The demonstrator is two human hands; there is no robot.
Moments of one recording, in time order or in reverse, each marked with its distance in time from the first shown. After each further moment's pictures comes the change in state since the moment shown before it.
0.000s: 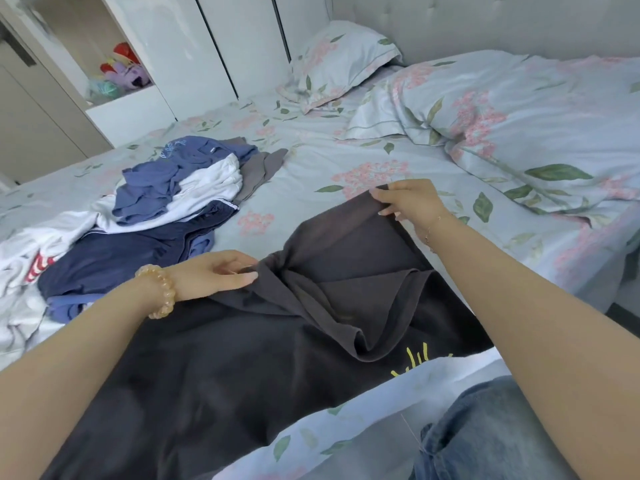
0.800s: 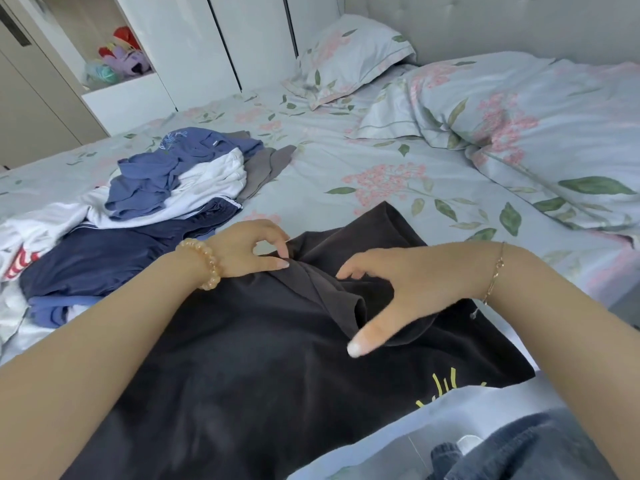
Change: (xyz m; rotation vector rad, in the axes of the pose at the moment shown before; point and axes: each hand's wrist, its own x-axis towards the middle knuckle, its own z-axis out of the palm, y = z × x) left_hand 0.066 0.016 -0.005 0.144 0.185 0.409; right_hand -0.085 -0.040 0.023 -1.121 -0.946 -0.119
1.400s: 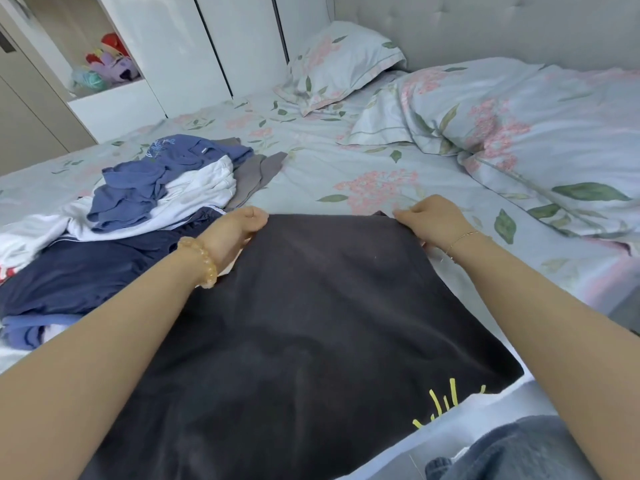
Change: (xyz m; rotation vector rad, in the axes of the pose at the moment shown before) left_hand 0.037 -0.005 -0.001 -0.907 0.203 -0.280; right_hand 0.073 0.112 -0.032 0.429 0.813 0.421
